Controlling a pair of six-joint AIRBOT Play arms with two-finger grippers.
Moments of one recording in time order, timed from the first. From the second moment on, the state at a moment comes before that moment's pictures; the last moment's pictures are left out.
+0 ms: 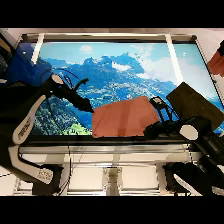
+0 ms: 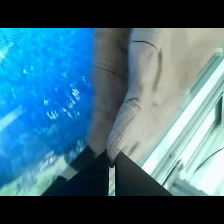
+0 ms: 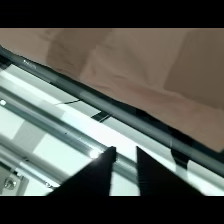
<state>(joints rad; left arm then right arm) -0.11 -1.64 1.30 0.82 -1.50 -1.01 0.45 -0.70 0.68 -1.38 1.18 1.58</state>
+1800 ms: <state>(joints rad) -0.11 -1.08 1.30 1.22 -1.63 -0.84 0.27 -1.93 1.62 -0.92 1.36 0.35</state>
